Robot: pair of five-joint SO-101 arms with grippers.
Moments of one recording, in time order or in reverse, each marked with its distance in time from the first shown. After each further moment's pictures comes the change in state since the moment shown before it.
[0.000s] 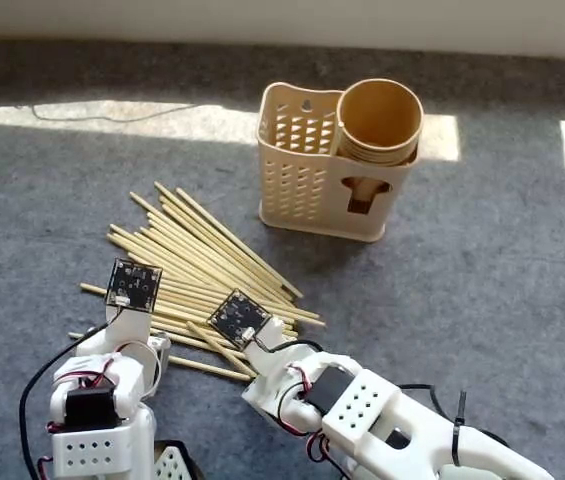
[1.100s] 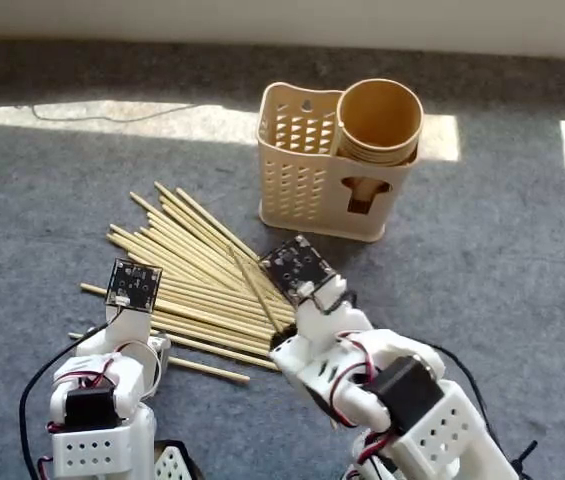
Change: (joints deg) left arm 0.0 0.0 0.0 0.0 0.0; right arm 12.7 -22.8 -26.2 37.9 0.2
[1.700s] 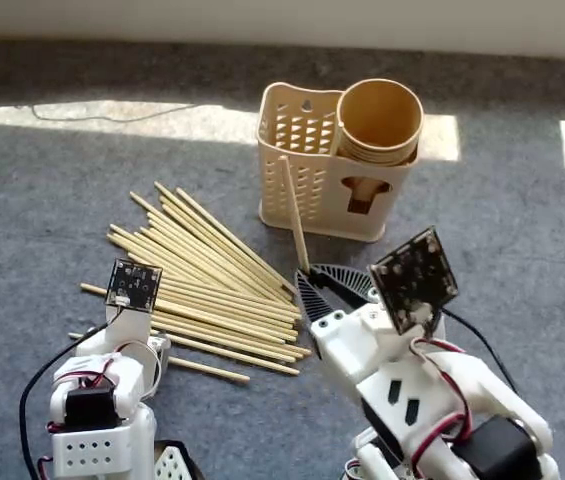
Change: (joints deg) left arm 0.0 0.0 0.0 0.0 0.0; right arm 6.8 -7.4 -22.0 0.0 0.0
